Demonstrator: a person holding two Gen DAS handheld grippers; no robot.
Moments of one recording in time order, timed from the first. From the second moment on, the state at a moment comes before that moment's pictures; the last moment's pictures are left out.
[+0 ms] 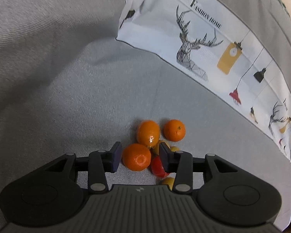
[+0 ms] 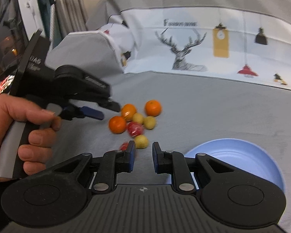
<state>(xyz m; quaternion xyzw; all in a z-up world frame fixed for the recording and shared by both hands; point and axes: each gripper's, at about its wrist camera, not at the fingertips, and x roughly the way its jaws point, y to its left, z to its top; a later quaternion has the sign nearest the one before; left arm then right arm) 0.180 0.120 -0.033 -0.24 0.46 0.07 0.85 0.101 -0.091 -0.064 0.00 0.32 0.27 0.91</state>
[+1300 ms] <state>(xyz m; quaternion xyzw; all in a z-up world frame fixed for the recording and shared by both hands) 0.128 0.082 0.035 -0.18 0.32 0.01 0.93 0.077 -0.122 0.005 -0.02 0.26 0.24 0.94</state>
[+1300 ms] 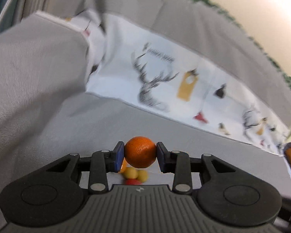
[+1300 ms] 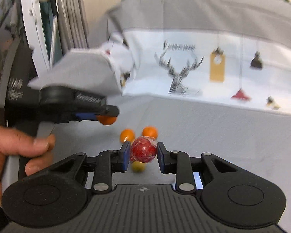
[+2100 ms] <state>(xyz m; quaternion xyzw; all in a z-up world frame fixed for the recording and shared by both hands) 0.106 -0.014 0.023 -0.06 0.32 -0.11 0.94 0.081 -0.233 -0.040 0.05 0.28 0.09 0.96</state>
